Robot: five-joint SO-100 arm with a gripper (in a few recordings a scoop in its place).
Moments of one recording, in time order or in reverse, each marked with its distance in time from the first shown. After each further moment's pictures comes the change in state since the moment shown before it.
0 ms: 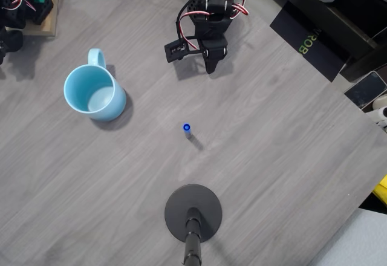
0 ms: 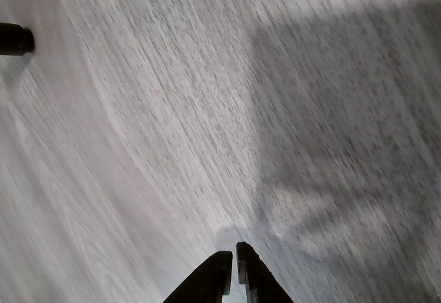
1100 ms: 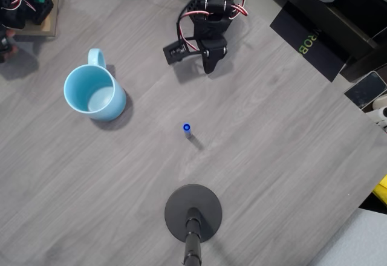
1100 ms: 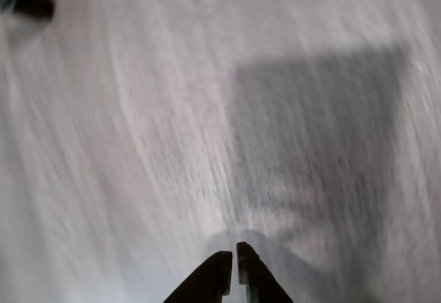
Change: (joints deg) arm 1.5 0.0 0.0 1.5 -23.0
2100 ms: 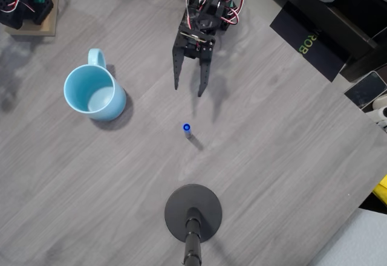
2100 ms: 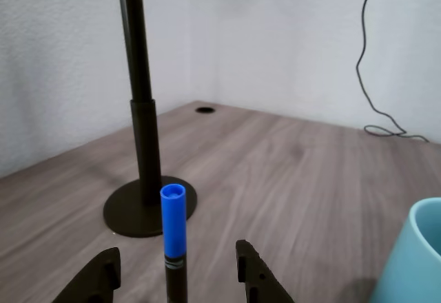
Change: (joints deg) arm 11.2 0.0 0.2 -61.3 -55.6
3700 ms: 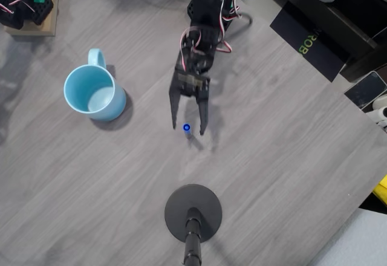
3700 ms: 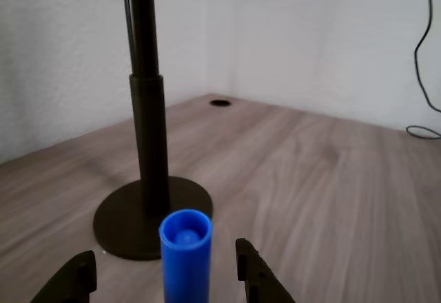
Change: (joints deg) arm -3.8 -90.2 -21.9 -70.4 -0.2
